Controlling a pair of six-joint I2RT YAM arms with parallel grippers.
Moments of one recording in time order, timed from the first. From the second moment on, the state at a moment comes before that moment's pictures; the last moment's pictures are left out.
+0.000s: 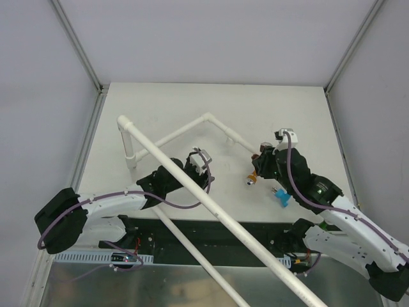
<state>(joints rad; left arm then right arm) -0.91 1.20 0.50 0.36 0.10 -0.02 0.80 0.74 0.80 -0.57 0.40 0.53</state>
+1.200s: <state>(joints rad) -0.94 0.82 0.36 0.14 0.03 -0.04 0.84 1.14 0.80 -0.25 0.12 0.62</state>
